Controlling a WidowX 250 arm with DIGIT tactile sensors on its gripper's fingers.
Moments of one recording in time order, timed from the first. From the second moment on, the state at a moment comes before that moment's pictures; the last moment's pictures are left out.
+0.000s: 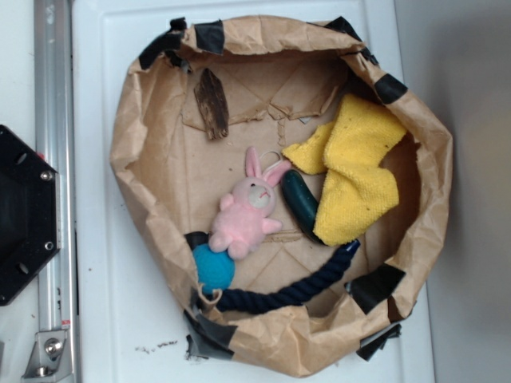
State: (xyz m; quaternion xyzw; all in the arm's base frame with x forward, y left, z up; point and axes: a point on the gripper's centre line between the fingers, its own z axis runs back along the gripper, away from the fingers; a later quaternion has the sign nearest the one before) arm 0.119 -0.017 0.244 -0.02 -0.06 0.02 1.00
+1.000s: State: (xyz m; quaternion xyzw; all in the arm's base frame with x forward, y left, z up) arm 0.209 0.012 0.157 0.02 -0.01 -0.12 0.99
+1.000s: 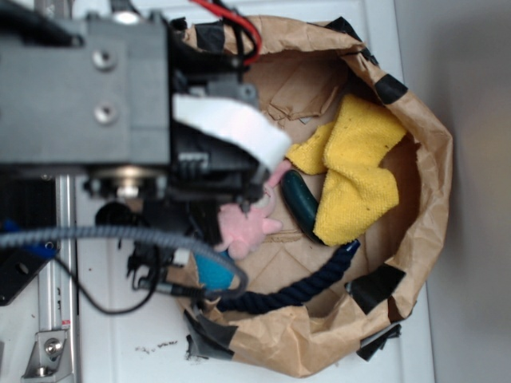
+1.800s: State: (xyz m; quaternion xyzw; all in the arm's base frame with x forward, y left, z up) arm 0.235 0.048 0.071 0.04 0.04 -0.20 0.98
